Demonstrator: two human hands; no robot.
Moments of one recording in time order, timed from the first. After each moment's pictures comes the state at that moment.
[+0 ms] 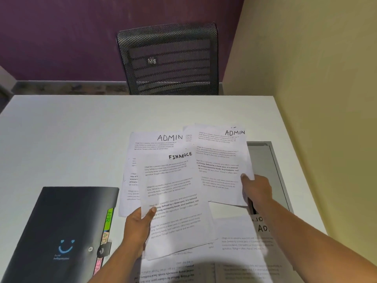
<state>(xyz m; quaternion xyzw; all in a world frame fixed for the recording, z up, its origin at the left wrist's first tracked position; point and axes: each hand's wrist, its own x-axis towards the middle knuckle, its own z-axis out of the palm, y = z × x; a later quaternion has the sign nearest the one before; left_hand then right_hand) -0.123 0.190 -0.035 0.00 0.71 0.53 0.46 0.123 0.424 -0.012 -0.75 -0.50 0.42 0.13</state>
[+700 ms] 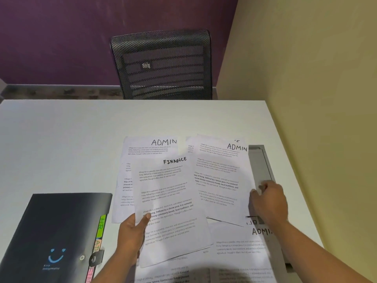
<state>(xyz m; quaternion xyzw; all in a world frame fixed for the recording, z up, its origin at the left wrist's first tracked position) -0.123 0.186 -0.048 0.02 0.71 0.55 0.45 0.167 0.409 0.004 -0.75 -0.60 0.27 0.12</state>
